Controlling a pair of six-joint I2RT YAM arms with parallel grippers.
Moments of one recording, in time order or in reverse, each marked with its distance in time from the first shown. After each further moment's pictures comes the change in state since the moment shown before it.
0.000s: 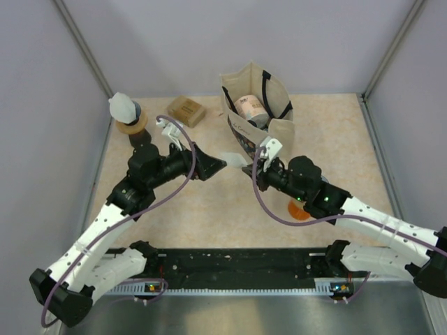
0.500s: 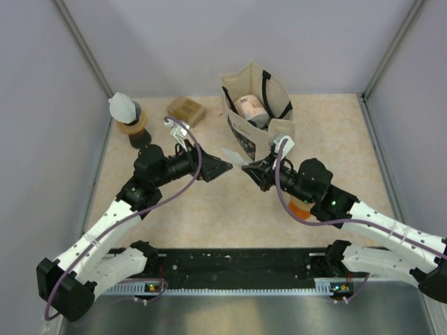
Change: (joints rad) left arm -0.001 0.016 -0.105 0.230 0.132 -0.040; right arm 0.000 -0.093 -0.025 0.086 -0.026 0.192
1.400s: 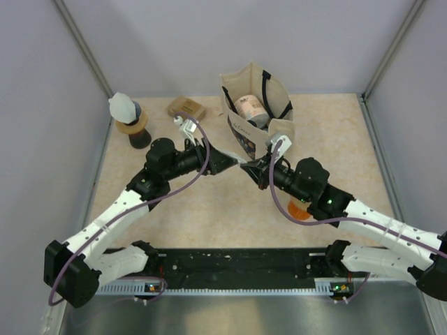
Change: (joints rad) left arm -0.019 0.120 0.027 0.029 -0.033 -0.067; right arm 0.000 0.030 -0.002 0.036 0.018 -0.022
